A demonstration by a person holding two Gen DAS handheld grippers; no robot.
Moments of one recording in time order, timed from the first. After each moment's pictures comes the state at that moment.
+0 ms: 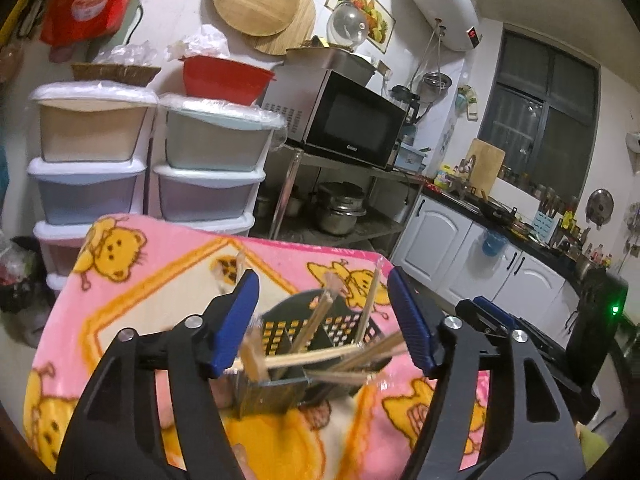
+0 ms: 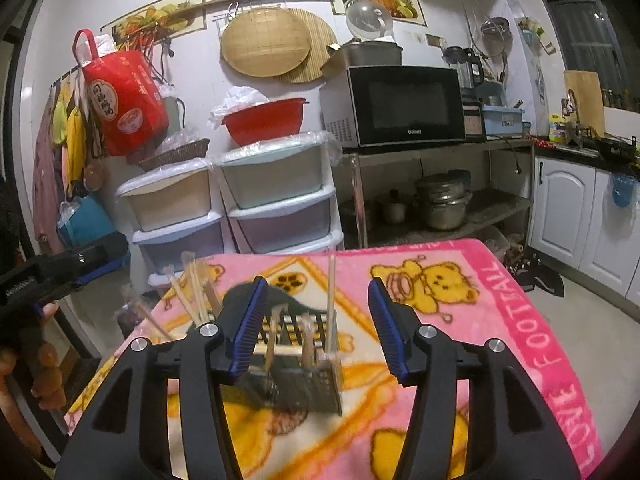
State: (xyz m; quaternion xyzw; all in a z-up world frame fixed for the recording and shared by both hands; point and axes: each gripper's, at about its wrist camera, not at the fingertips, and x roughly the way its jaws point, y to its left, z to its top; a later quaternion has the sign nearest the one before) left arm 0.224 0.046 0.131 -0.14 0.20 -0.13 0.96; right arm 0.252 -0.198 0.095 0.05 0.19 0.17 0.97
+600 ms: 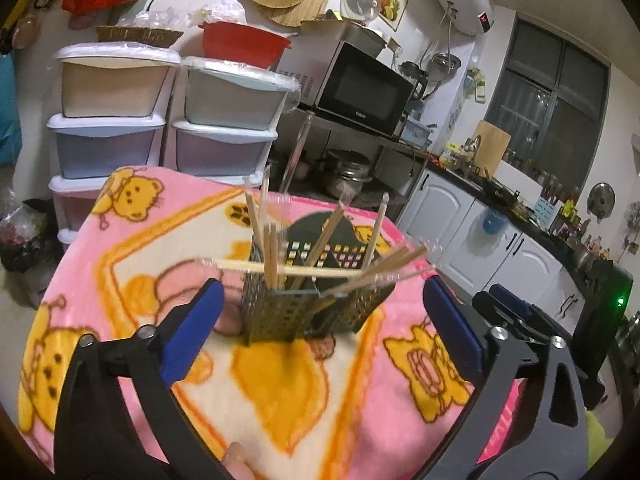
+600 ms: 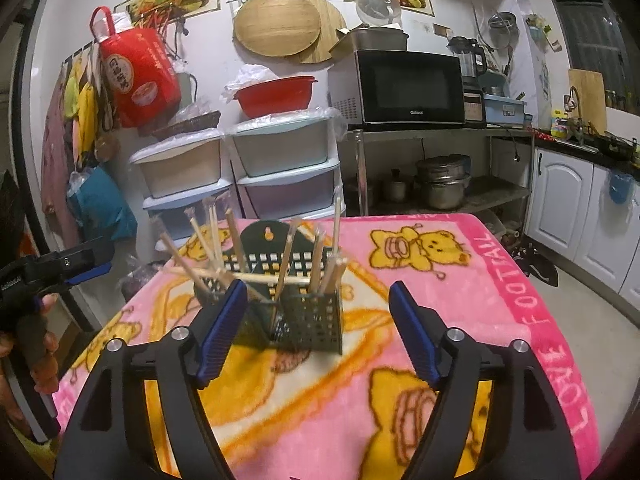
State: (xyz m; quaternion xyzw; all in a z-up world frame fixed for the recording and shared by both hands) left arm 0.170 0.051 0.092 -0.15 0.24 -0.12 0.95; right arm 0.192 -0.200 0.070 0.02 0.22 0.18 0.96
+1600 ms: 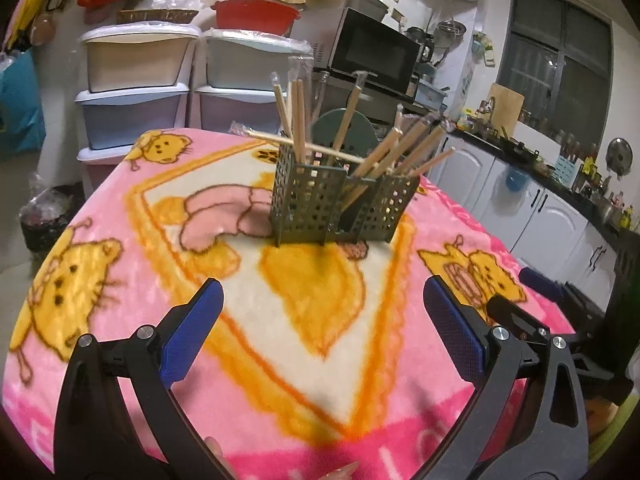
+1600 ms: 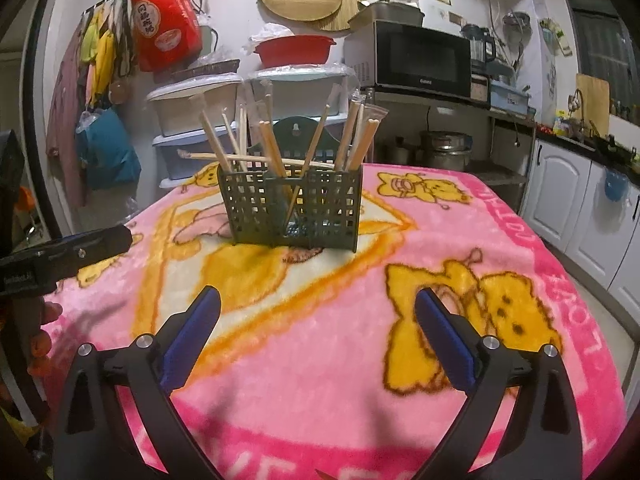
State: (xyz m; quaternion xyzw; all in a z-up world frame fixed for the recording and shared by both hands) left arm 0.103 0.034 0.002 -0.09 0.27 -0.08 0.96; right arm 0.117 -0.185 -0.019 -0.03 0.24 0.17 0.96
